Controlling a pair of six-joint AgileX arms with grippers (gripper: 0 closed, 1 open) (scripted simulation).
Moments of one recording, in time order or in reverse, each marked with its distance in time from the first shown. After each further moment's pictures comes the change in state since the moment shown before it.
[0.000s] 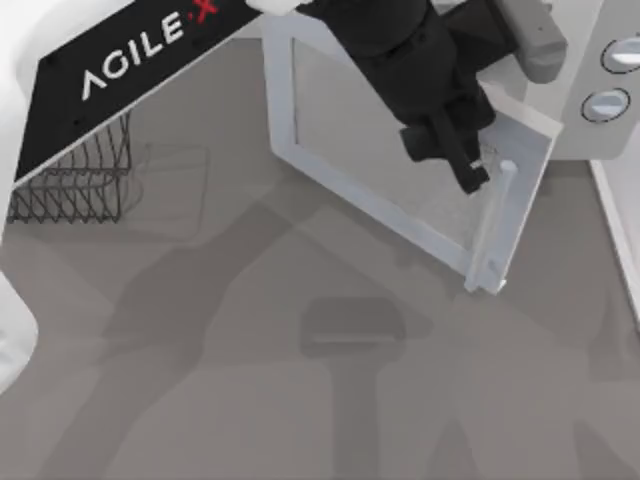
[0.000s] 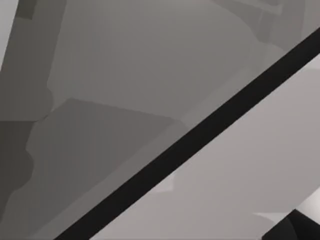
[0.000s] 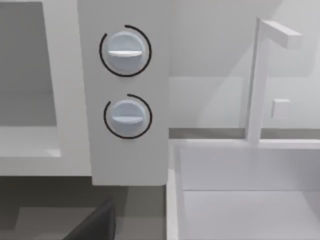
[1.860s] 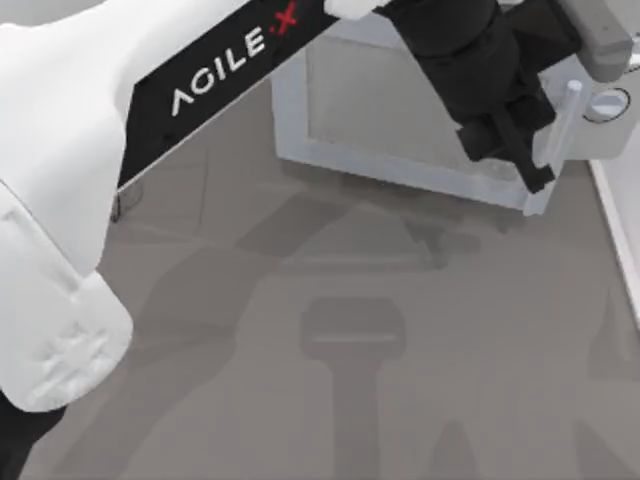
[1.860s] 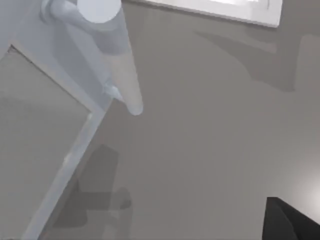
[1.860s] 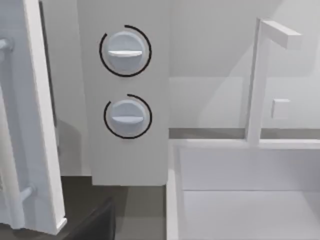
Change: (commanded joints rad) left arm -0.066 0.153 0.251 -0.079 -0.025 -0.060; right arm 0.000 0.000 0.000 0.000 0.000 0.000
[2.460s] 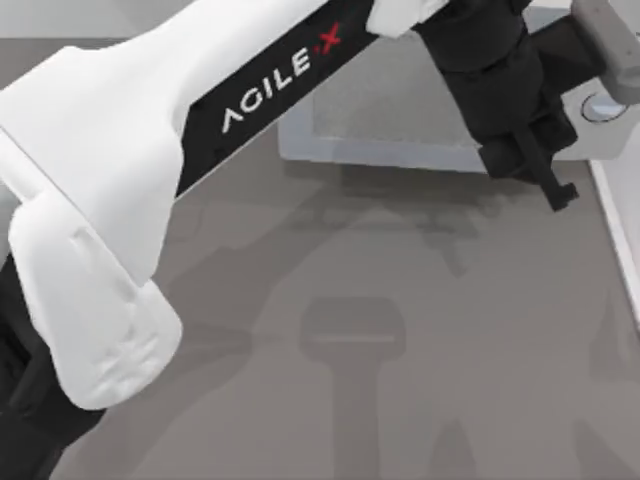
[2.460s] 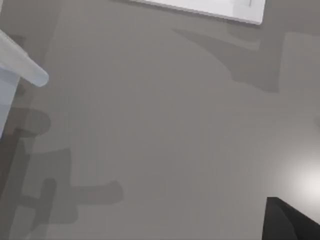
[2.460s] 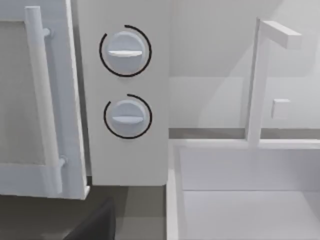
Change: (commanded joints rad) left arm -0.035 0.099 0.126 -0.076 0.009 -0.015; right arm 0.000 0.000 0.000 0.000 0.000 0.000
